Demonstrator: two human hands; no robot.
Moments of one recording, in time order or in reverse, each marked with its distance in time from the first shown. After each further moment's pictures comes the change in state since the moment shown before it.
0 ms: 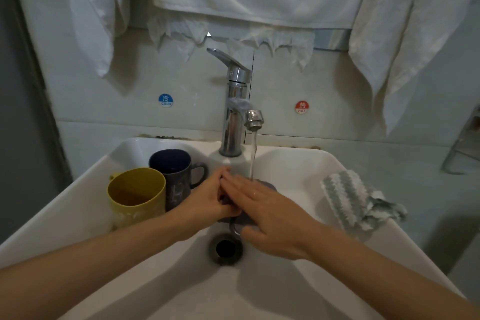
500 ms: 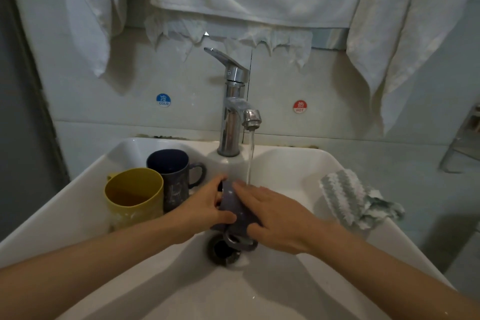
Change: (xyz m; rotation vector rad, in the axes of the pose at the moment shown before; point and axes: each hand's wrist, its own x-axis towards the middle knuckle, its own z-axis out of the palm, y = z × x) left_hand 0.000 -0.005 0.000 0.036 -0.029 -0.133; right_hand 0.000 0.013 0.002 -0.026 -0.124 0.102
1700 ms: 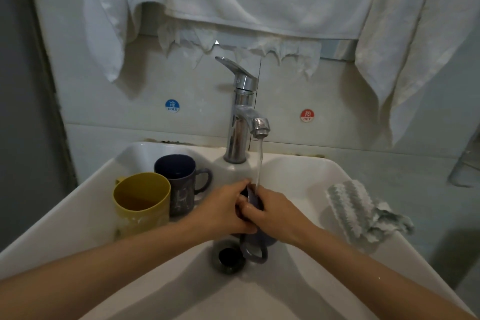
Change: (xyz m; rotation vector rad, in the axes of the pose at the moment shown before) left_hand 0.009 0.013 0.008 0.503 0.068 0.239; right_hand 0.024 -0.004 0.004 0.468 0.233 0.233
